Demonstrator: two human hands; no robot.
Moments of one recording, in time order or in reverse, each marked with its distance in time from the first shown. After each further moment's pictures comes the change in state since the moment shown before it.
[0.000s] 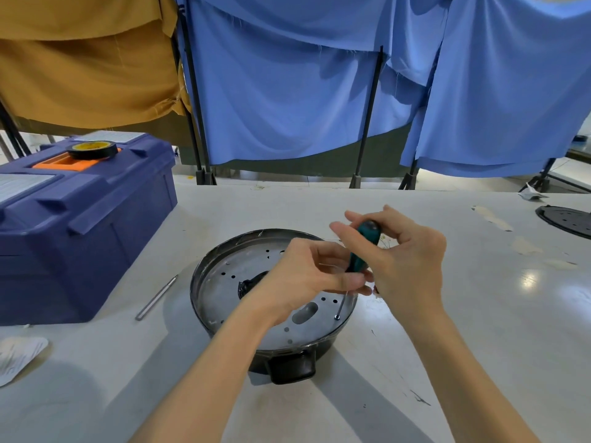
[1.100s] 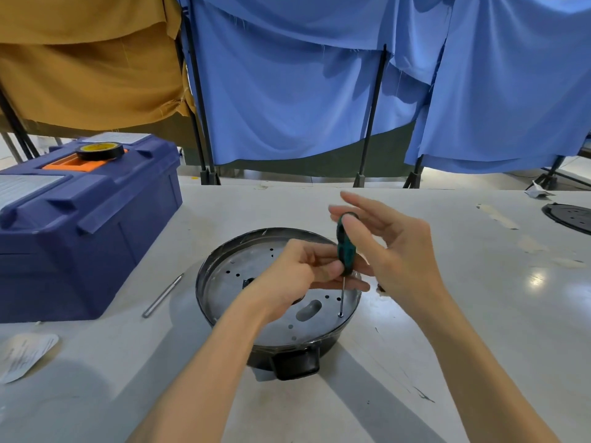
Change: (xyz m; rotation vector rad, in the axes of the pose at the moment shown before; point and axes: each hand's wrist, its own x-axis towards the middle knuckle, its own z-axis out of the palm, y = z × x) left_hand -0.004 -0.002 -0.005 -0.028 -0.012 -0.022; right_hand 0.004 -0.004 -0.002 0.178 -0.276 0.057
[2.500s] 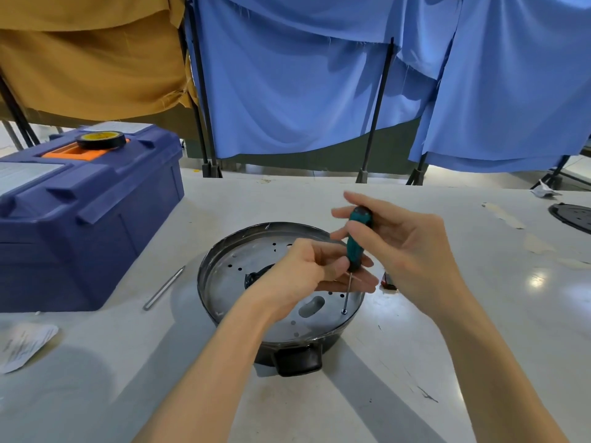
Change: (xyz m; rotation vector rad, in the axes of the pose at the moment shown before) left_hand -0.001 -0.007 -0.003 -0.023 0.006 -0.059; right_hand 0.001 0.003 -0.012 0.088 -0.101 -0.011
